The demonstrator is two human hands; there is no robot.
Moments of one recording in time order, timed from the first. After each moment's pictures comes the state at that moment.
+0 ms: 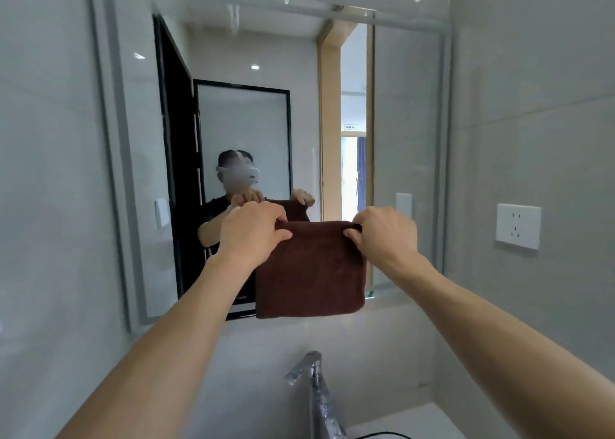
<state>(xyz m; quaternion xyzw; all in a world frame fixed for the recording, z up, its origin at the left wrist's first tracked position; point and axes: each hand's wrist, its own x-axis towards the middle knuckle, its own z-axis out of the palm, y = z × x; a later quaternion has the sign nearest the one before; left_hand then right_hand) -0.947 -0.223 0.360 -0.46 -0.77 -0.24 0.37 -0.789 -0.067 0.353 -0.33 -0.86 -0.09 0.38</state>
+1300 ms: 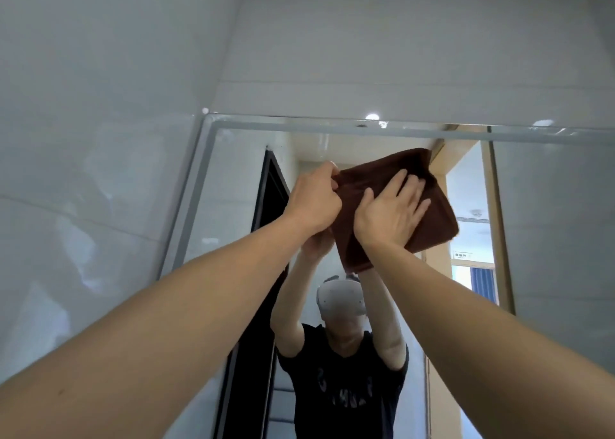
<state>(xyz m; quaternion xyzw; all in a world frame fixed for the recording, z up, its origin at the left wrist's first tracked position) -1.075 -0.131 0.616 -0.39 -0.67 -0.43 0.45 -1.058 -0.005 0.606 -0.19 -0.68 0.11 0.70</state>
